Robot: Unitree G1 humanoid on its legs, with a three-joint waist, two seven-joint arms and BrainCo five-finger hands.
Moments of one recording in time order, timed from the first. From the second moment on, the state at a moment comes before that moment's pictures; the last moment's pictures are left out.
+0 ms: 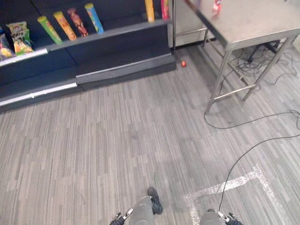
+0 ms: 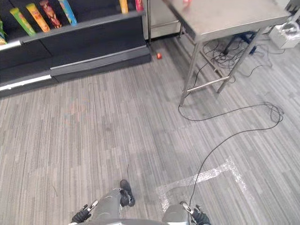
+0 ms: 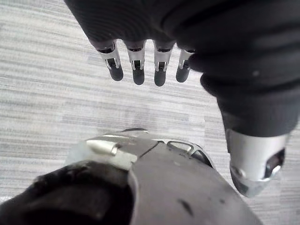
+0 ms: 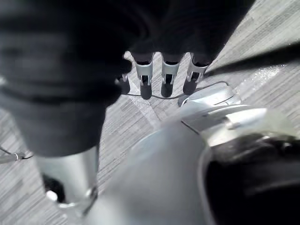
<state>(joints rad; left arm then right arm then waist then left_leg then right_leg) 0.11 0.12 0.12 1.18 -0.31 -0.17 -0.05 0.10 -0.12 -0.27 1.19 0.23 -0.18 0.12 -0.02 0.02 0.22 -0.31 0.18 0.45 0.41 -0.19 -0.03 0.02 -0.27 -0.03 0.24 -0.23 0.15</state>
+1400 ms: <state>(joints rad) 0.03 0.06 0.13 1.14 -0.27 -0.20 -0.07 0.10 -0.16 -0.35 1.12 0.24 -0.19 0.12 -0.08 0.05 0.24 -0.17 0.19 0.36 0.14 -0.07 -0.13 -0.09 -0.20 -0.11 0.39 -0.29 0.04</state>
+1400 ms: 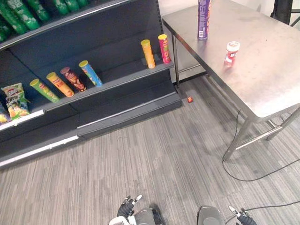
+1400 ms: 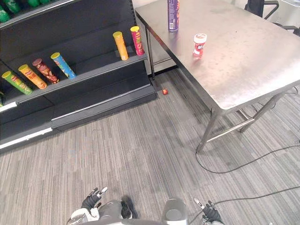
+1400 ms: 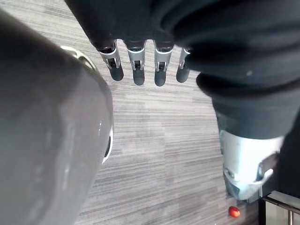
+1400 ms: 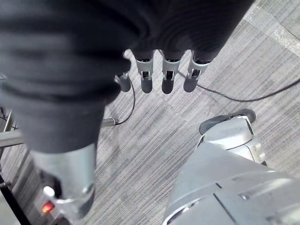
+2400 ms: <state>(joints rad) 0.00 0.04 0.02 1.21 -0.17 -0.17 -0.07 0.03 -0.15 -0.23 1.11 0.20 -0.19 0.12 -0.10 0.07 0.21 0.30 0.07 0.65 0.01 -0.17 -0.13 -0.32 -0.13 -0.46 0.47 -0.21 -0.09</state>
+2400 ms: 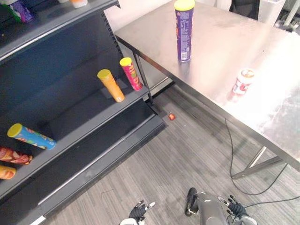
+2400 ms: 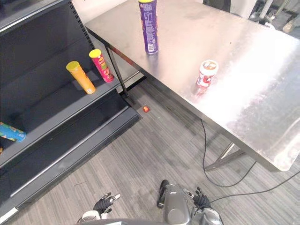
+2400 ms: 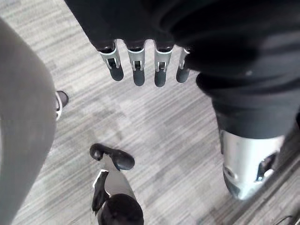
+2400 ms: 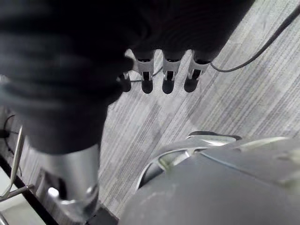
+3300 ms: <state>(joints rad) 0.03 0.05 0.13 1.17 -0.26 -0.20 -0.04 0.11 -0.15 -0.40 1.19 0.28 -0.19 0.12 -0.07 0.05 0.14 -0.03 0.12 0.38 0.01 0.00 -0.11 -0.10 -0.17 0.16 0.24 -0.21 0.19</state>
